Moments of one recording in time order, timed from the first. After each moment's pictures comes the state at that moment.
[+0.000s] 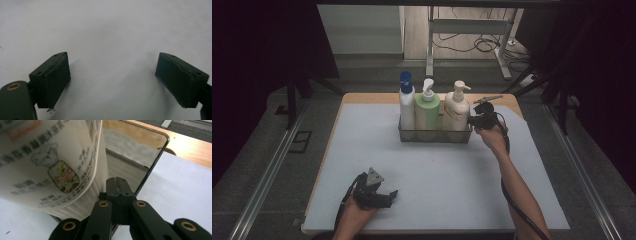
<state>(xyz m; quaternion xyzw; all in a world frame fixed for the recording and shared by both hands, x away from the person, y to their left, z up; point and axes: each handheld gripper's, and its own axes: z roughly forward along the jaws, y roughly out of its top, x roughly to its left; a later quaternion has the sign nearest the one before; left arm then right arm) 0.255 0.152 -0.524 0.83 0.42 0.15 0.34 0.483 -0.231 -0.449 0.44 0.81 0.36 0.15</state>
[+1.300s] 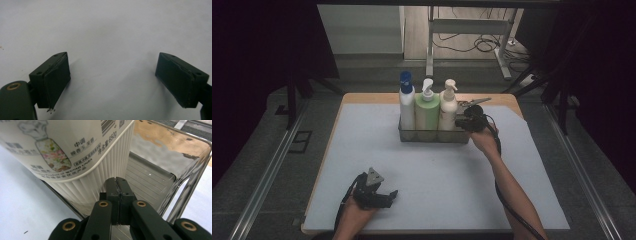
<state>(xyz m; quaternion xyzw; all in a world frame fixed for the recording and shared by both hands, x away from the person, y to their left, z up) 0.255 0.152 -0.524 0.83 0.41 0.15 0.34 0.474 -0.199 -0.452 0.41 0.83 0.36 0.14</state>
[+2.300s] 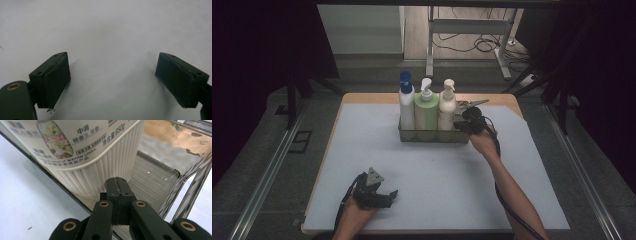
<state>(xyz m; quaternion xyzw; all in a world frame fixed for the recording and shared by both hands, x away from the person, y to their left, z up) 0.255 0.152 -0.524 0.83 0.42 0.15 0.34 0.467 -0.194 -0.453 0.41 0.83 0.35 0.15</state>
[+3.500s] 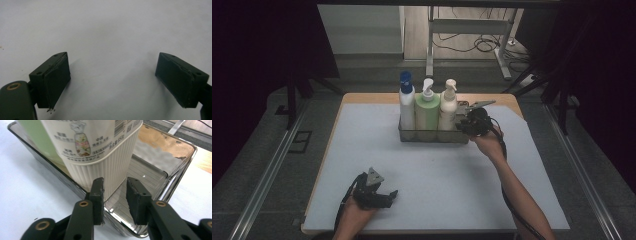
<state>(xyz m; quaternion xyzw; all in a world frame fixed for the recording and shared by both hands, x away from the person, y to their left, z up) 0.255 0.152 -0.524 0.83 0.41 0.15 0.34 0.448 -0.205 -0.435 0.39 0.83 0.36 0.17</state>
